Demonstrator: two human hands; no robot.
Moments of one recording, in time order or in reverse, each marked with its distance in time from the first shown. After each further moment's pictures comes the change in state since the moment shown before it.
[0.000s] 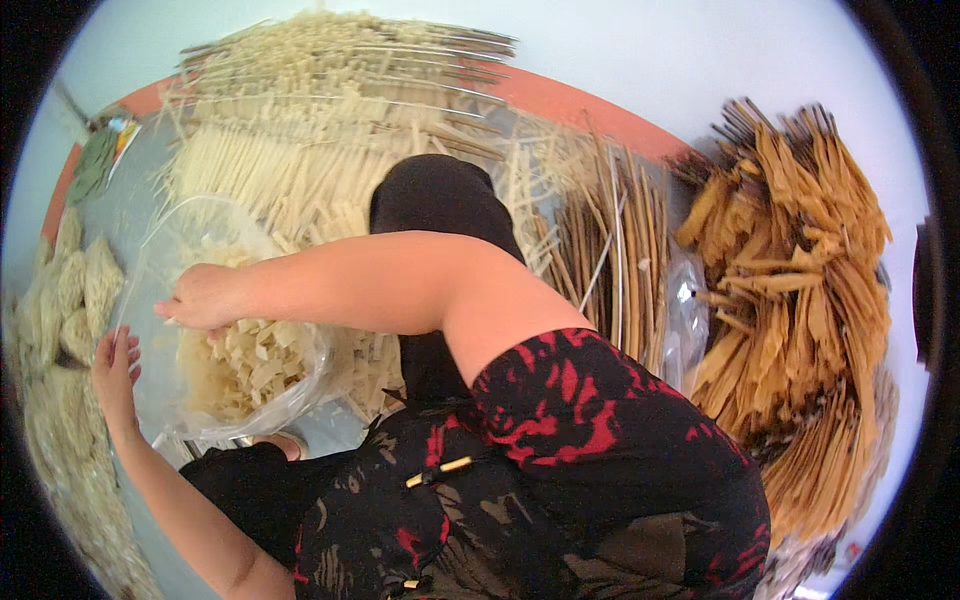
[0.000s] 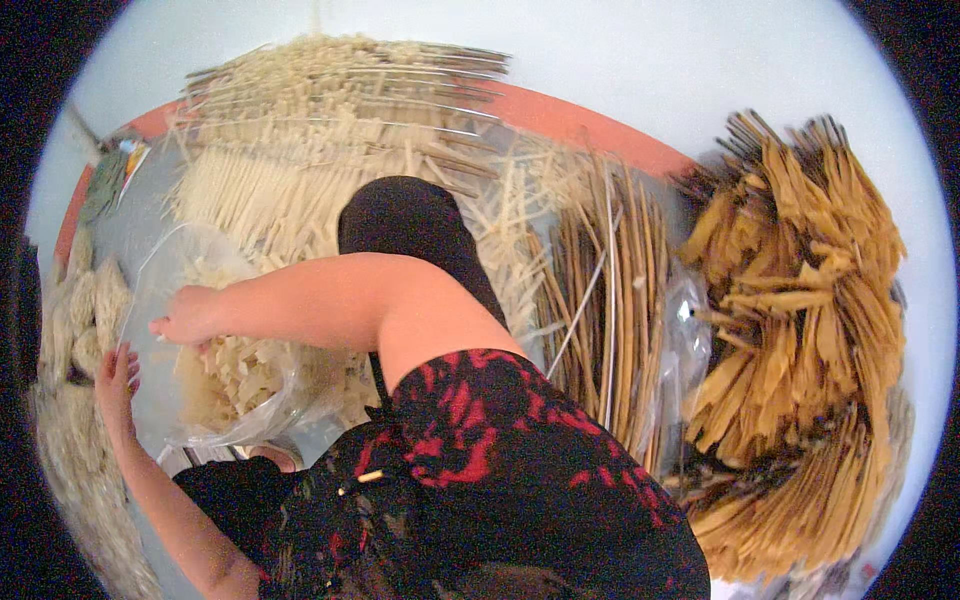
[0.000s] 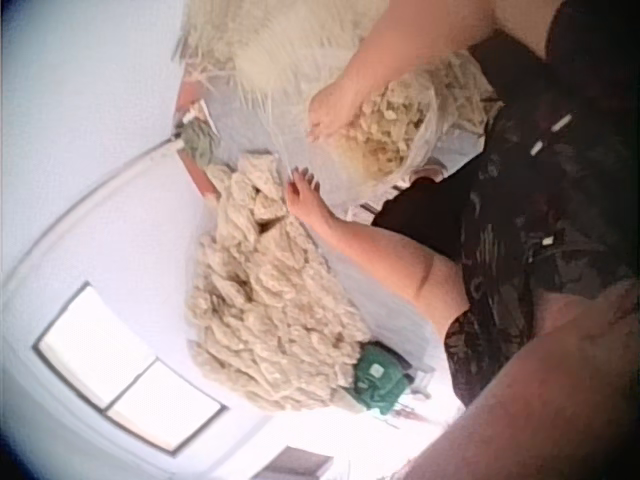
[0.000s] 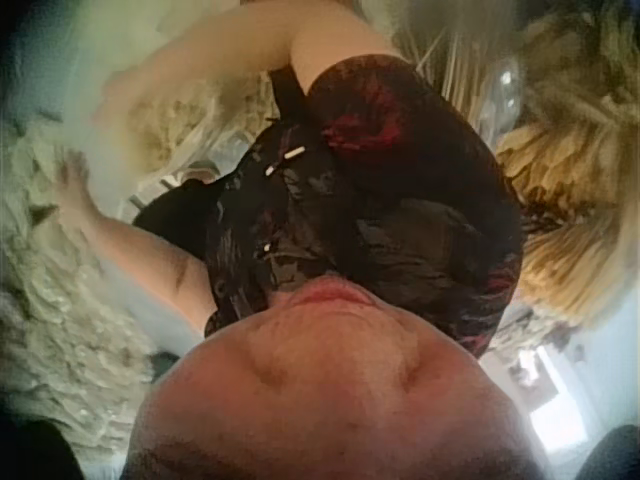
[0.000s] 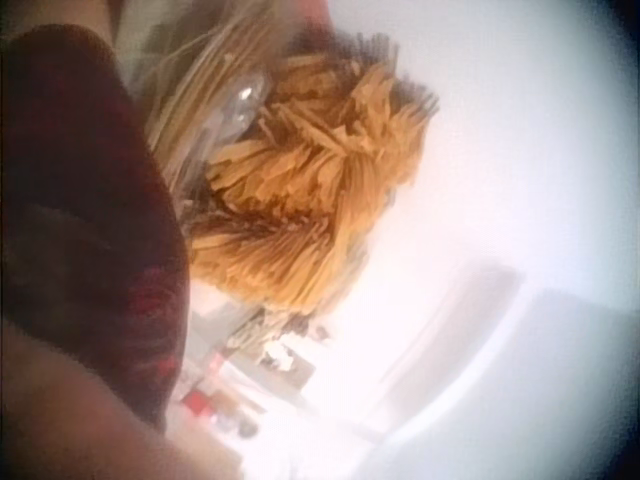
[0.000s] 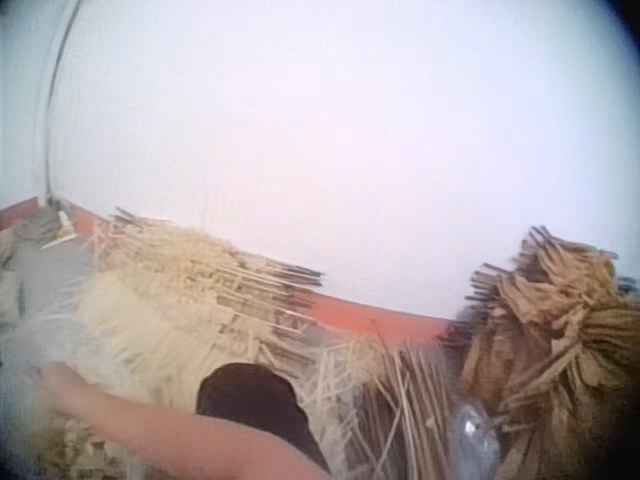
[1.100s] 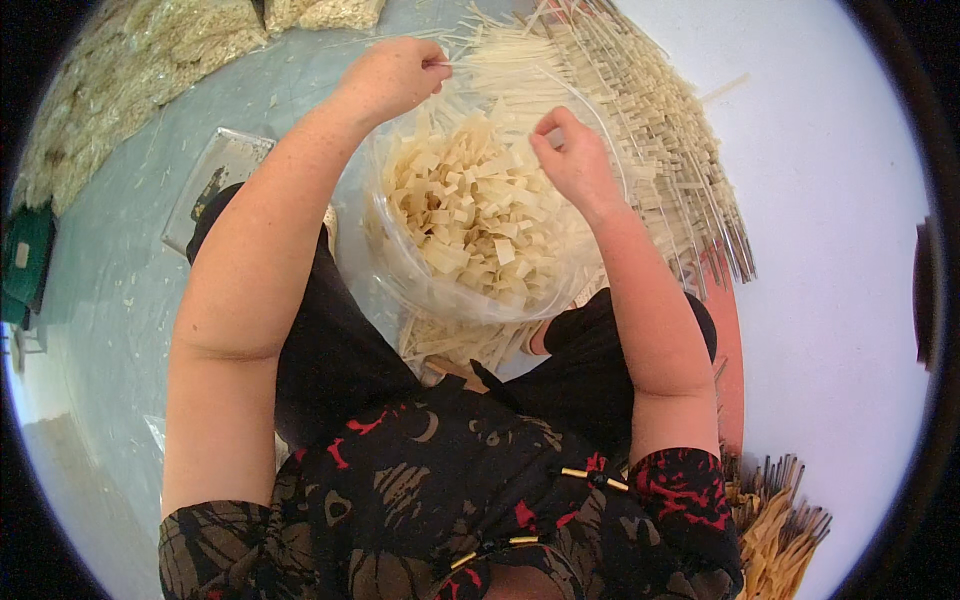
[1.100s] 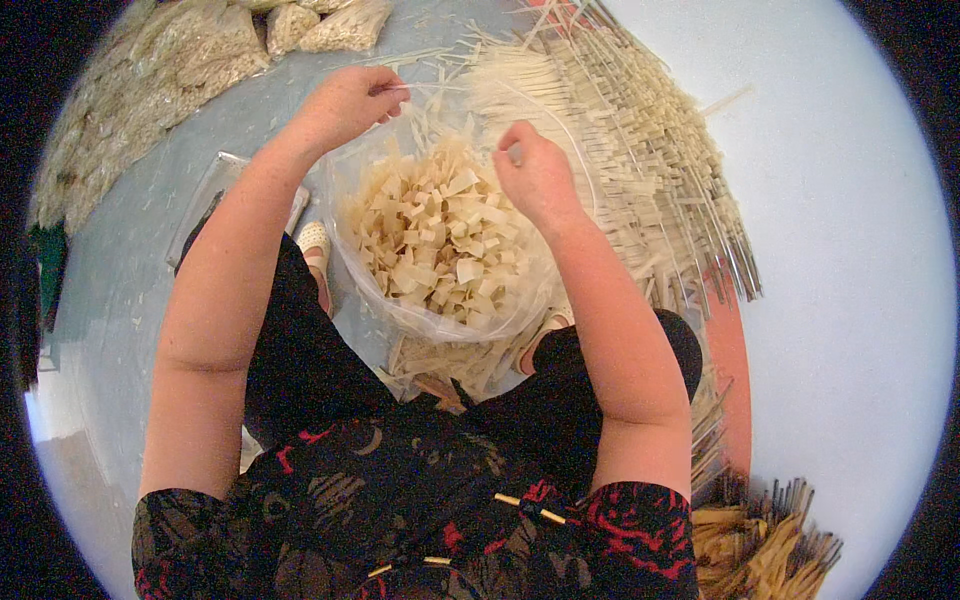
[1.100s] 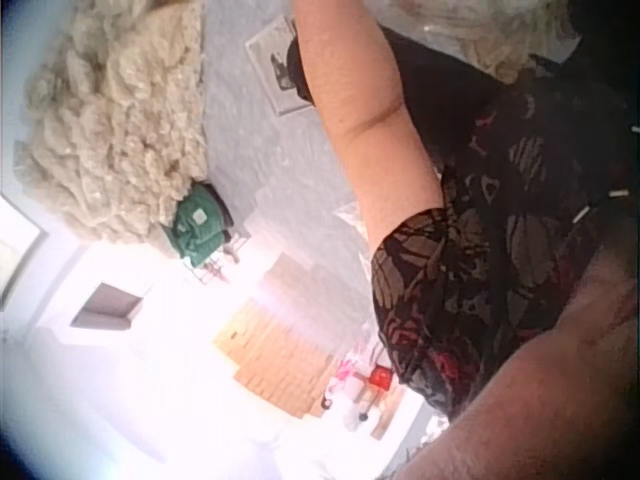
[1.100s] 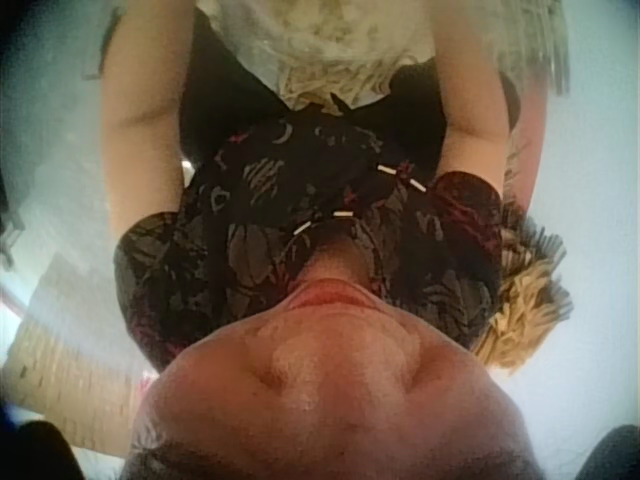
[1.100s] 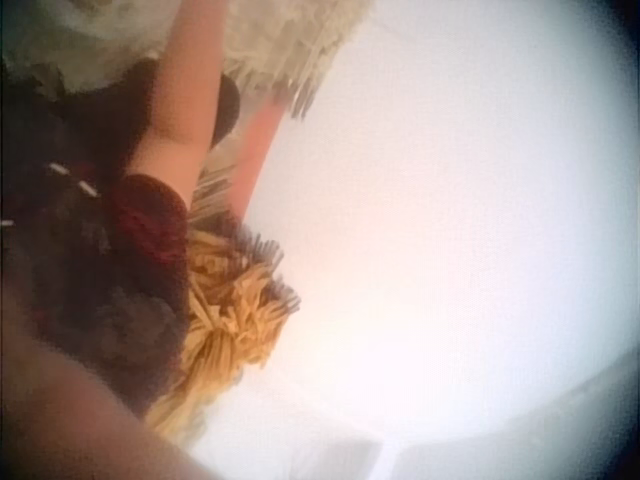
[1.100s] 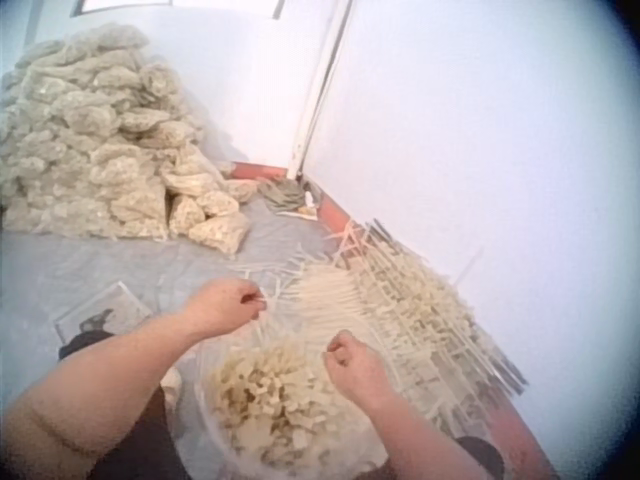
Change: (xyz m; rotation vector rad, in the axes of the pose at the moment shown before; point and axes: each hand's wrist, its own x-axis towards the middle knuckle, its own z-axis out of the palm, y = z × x) left_hand -0.001 0.002 0.013 0.212 0.184 0.247; right_hand 0.008 0.026 -0.022 -0.472 0.413 -0.088
